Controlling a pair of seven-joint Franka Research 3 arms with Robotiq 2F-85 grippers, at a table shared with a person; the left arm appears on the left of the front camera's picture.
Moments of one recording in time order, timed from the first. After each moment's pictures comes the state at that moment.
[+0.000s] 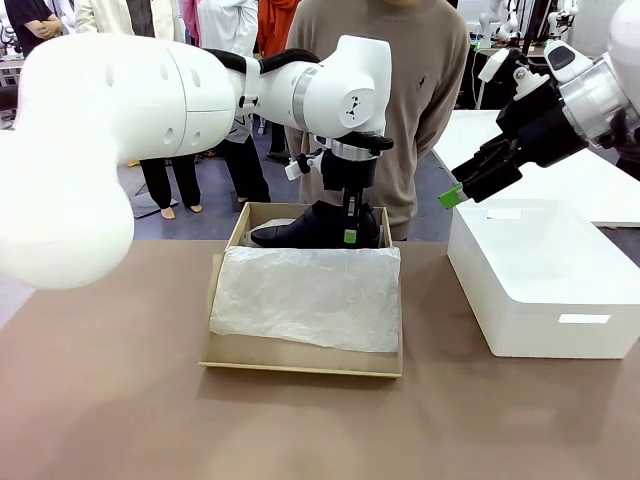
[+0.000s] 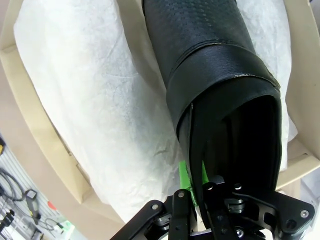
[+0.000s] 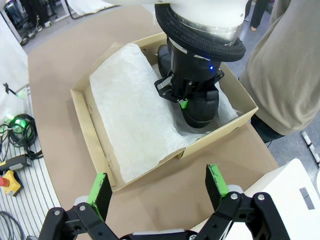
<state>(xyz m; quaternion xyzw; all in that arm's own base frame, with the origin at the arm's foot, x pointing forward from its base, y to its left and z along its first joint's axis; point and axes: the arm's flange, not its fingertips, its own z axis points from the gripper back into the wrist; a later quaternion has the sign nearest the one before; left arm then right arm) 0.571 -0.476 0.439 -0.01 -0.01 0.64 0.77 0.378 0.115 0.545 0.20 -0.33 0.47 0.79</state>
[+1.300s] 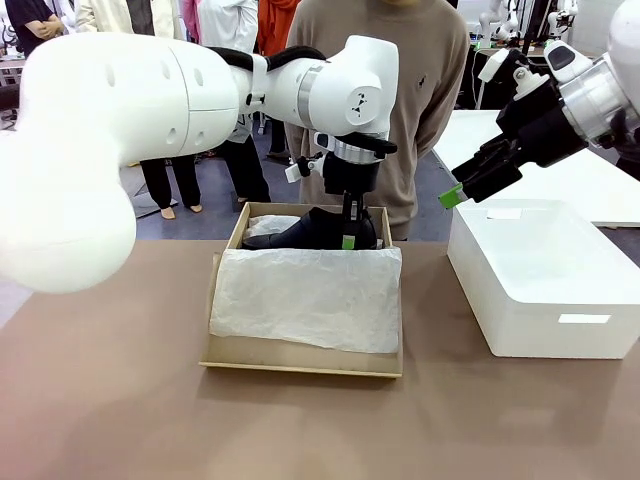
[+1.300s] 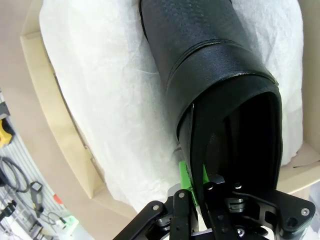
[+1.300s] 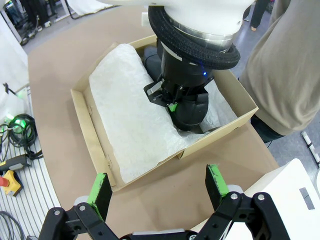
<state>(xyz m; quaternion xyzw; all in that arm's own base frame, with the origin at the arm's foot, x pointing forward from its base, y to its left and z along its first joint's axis) 0.555 -0.480 0.440 0.03 -0.01 0.67 0.74 0.378 0.115 0.545 0.20 -0.33 0.47 0.79</state>
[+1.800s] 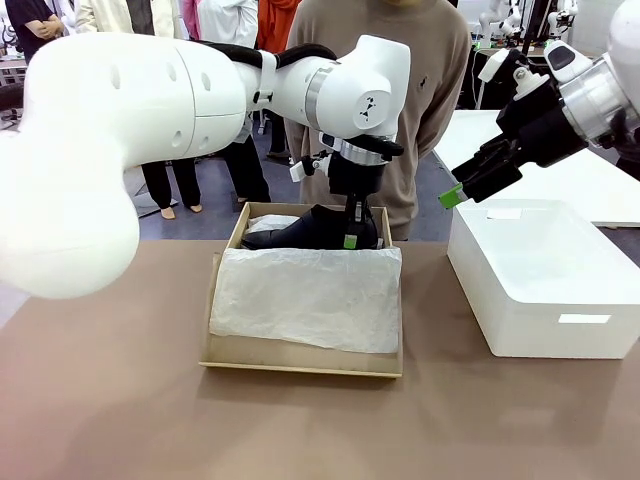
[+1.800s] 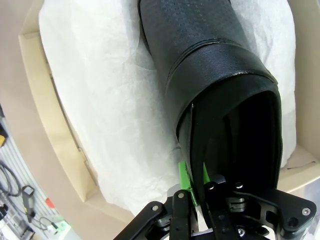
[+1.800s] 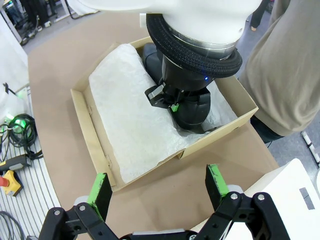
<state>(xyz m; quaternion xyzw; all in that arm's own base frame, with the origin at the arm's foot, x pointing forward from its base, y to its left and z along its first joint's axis) 0.551 -0.487 0.441 0.03 -0.04 0.68 0.74 0.378 0.115 0.545 0.20 -0.33 0.47 0.79</state>
